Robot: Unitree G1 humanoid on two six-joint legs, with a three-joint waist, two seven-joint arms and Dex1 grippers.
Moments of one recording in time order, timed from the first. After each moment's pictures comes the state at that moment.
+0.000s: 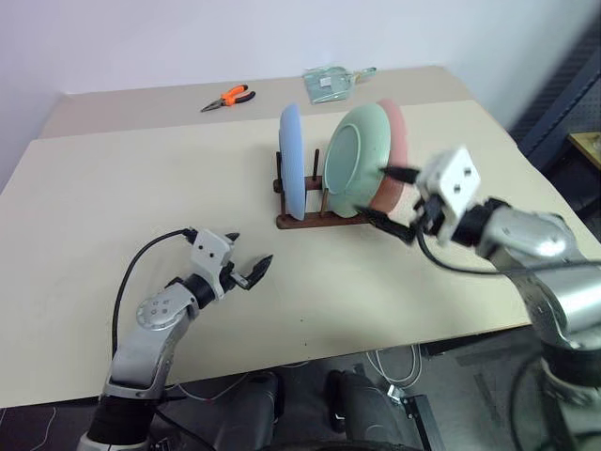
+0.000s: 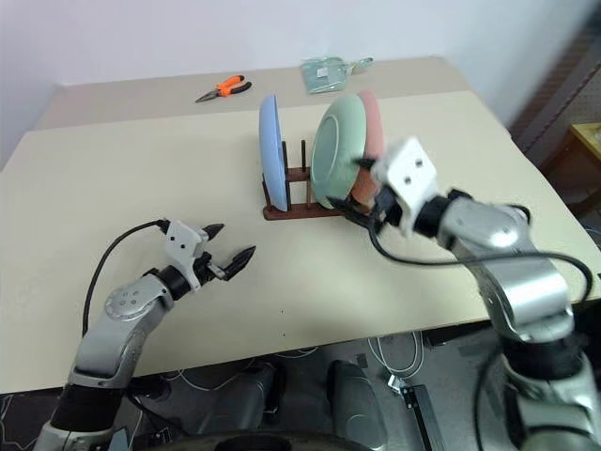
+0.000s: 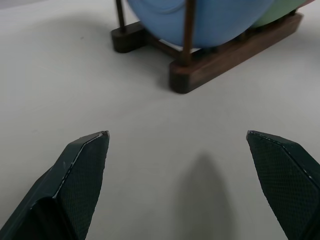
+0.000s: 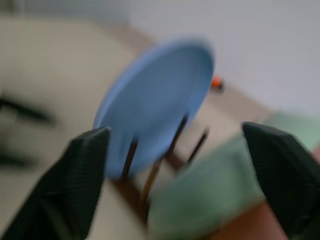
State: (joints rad) left arm -0.05 0.39 -0.03 -0.28 -0.24 0.35 -0.51; right arm -0.34 -0.77 -0.04 -0.53 0.42 0.62 0.67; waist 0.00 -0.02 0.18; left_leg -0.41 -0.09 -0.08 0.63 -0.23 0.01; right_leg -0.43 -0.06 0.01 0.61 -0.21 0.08
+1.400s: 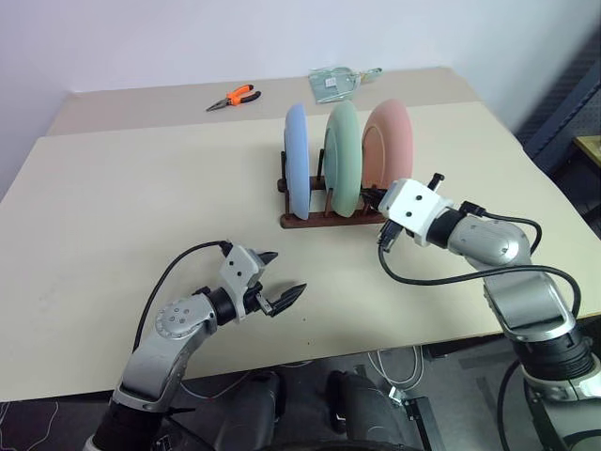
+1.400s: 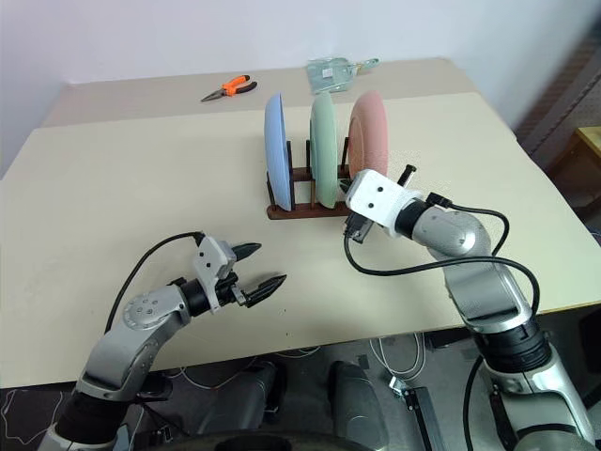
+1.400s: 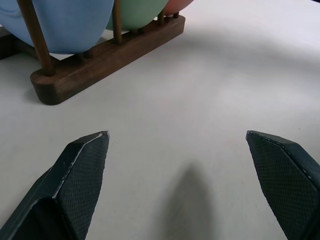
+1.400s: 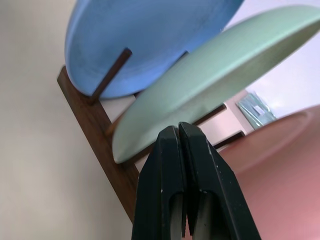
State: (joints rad) left arm -0.02 0.40 -0.16 -0.37 -0.27 0.38 -0.64; right arm -0.38 -0.71 0.11 -0.37 -0.02 0.34 0.65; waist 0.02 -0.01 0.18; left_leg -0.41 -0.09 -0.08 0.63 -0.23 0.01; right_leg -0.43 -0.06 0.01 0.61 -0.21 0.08
